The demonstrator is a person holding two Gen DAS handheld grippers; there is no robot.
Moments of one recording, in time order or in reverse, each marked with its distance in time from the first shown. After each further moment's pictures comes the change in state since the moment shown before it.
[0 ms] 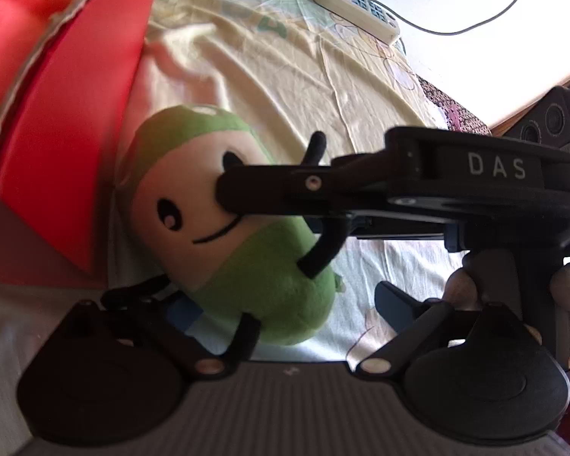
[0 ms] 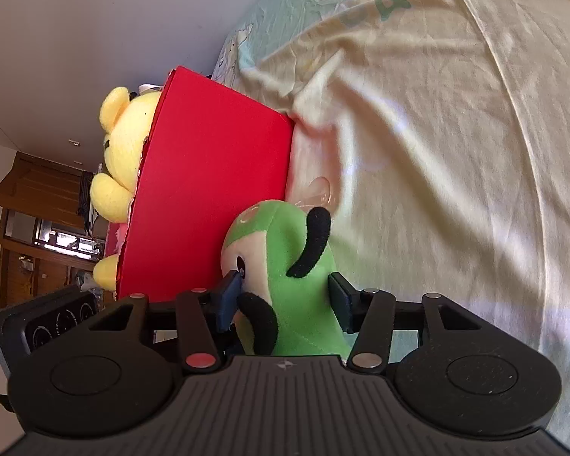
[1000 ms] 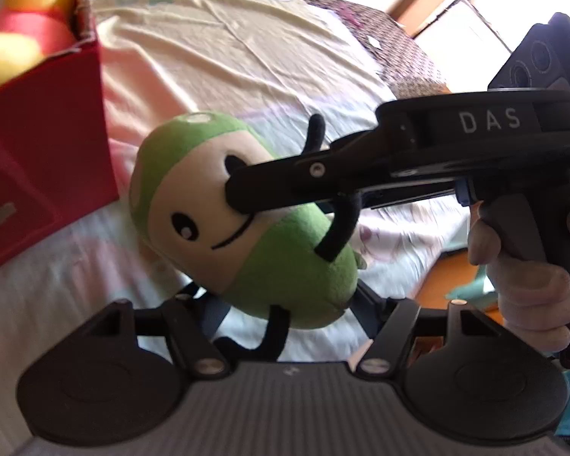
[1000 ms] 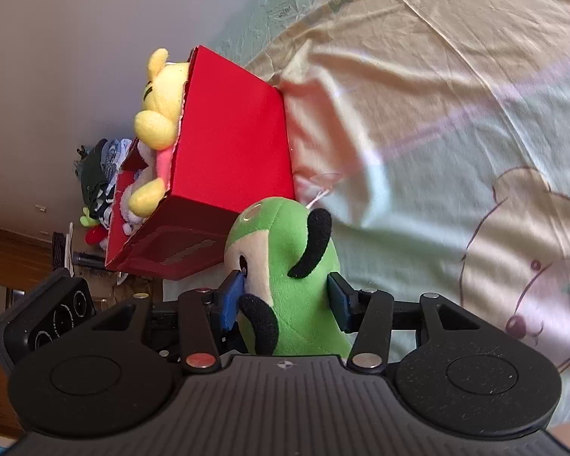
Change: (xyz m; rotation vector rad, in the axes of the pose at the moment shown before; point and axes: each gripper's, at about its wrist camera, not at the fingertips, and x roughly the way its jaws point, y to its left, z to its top) left arm -0.079 0.017 -0.067 0.471 0.195 -0.150; right arm -0.028 0.070 -0.130 0.177 -0.227 -0.152
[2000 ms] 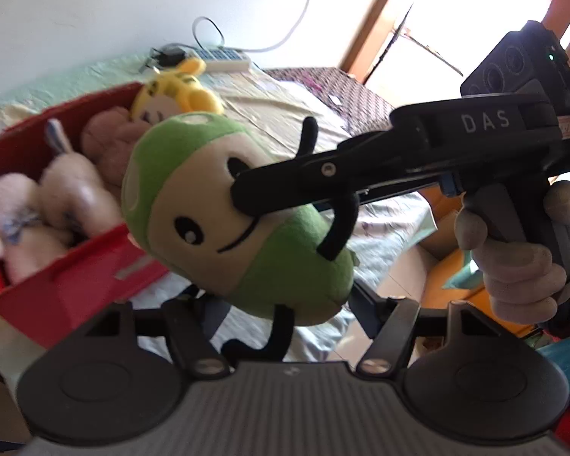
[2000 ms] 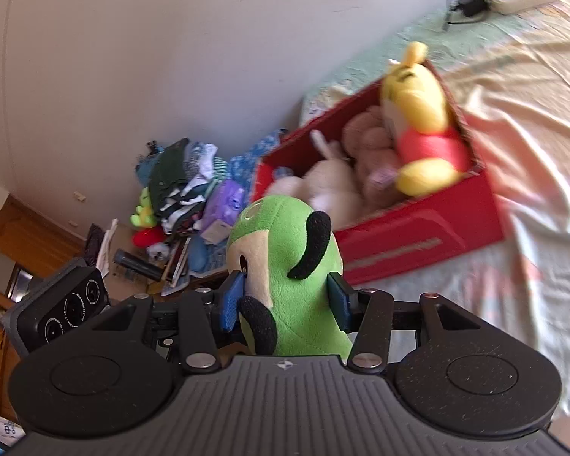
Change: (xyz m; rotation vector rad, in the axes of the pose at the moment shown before) left arm -0.206 0.078 -0.063 0.158 -0.243 0.004; right arm 0.034 0.194 -0.054 -0.213 -0.156 0.103
